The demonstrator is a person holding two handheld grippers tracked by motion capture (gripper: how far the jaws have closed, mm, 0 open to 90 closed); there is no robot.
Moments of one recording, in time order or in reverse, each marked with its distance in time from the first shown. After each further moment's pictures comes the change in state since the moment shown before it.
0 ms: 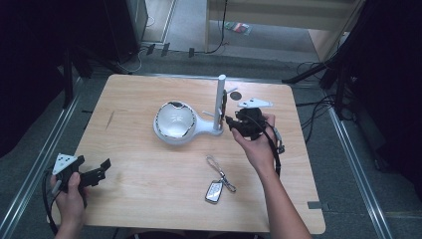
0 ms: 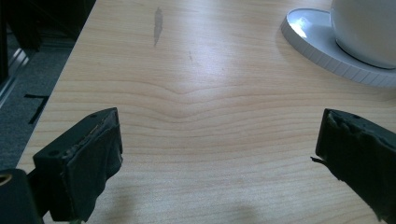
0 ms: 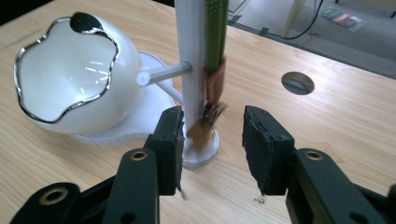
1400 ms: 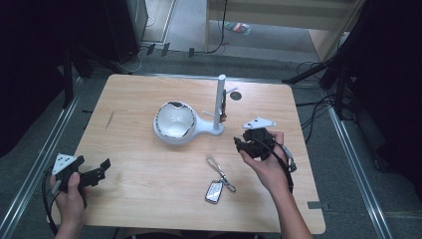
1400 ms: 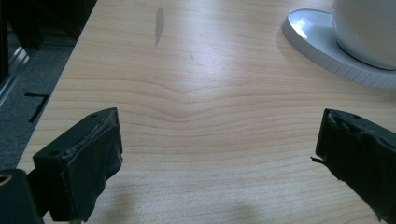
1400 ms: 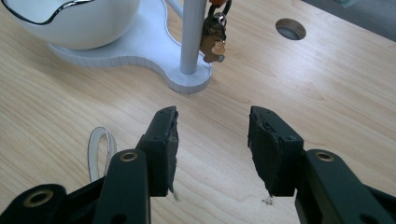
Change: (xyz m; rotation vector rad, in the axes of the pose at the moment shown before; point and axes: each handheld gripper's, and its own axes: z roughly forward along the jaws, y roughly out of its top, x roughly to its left) left arm 0.001 0.000 0.000 0.000 0.004 -0.006; right arm 0.006 -0.042 -0.030 0.130 -0.052 -0.091
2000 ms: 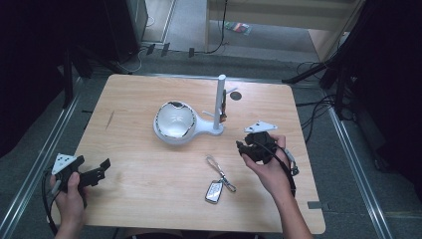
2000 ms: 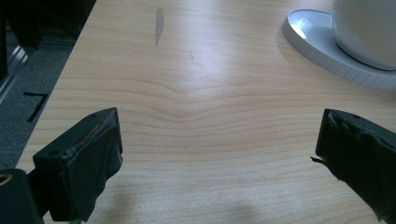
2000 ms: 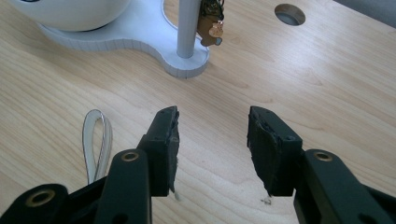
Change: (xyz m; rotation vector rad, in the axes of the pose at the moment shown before) left arm 0.000 0.000 0.000 0.001 -0.005 -0.002; right arm -0.001 -0.010 -0.002 0.031 -0.010 -0.003
